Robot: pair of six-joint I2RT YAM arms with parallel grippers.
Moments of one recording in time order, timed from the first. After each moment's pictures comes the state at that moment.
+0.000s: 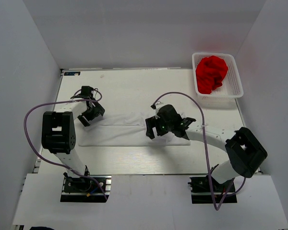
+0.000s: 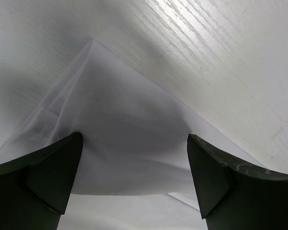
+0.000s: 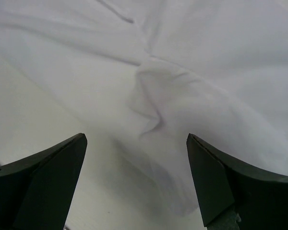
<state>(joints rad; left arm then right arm) -0.03 1.76 1.11 -0.56 -0.17 -0.73 0.81 1.48 0.84 -0.14 -0.13 0.29</state>
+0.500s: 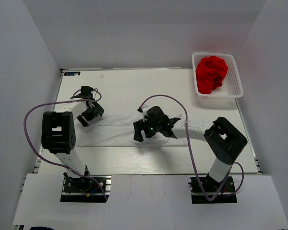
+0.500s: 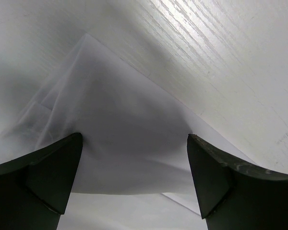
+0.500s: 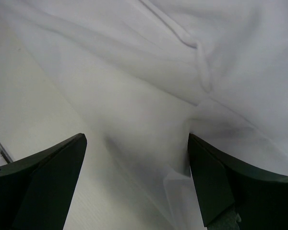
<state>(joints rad) -0.03 1.76 1.11 -0.57 -0.19 -0.73 0.86 1.72 0.93 0.03 -0.24 0.31</state>
